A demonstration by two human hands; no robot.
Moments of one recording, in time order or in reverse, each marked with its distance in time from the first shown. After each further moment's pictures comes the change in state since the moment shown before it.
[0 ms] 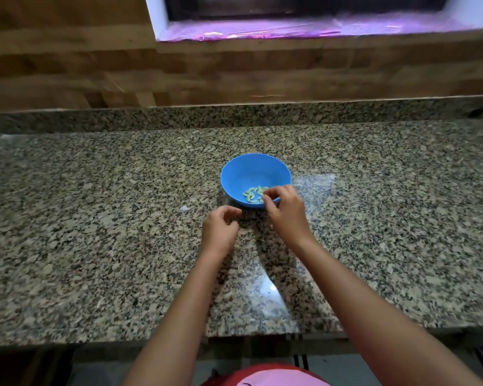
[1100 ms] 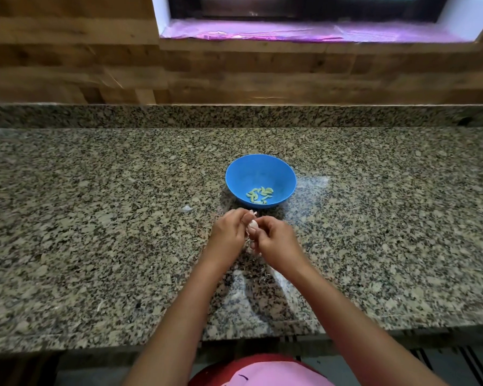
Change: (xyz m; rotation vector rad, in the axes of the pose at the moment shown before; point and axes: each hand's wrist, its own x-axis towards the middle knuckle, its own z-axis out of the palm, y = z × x) left_hand -0.015 -0.003 -0.017 -0.019 -0.129 0.367; right_hand -0.048 -0.023 0.021 0.236 -0.244 0.248
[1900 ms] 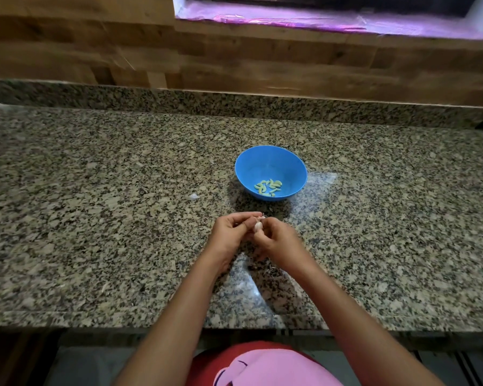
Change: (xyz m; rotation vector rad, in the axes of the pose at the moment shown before) left_hand -0.005 -0.021 0.010 -0.835 -0.053 -0.412; right_hand 0.004 0.020 0.007 -0.151 -0.089 -0.035
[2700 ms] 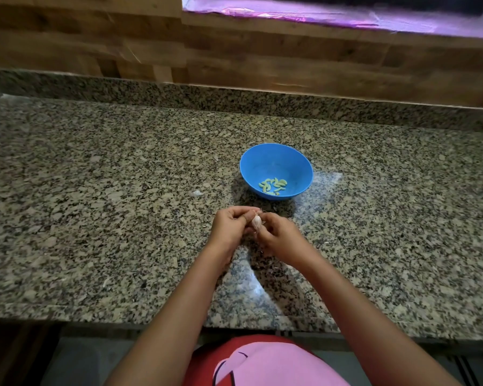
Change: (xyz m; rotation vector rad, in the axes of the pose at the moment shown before) left_hand 0.010 0.004 0.002 0.065 0.146 -0.027; right_hand 0.013 -0.004 -0.004 -0.035 -0.135 -0.021
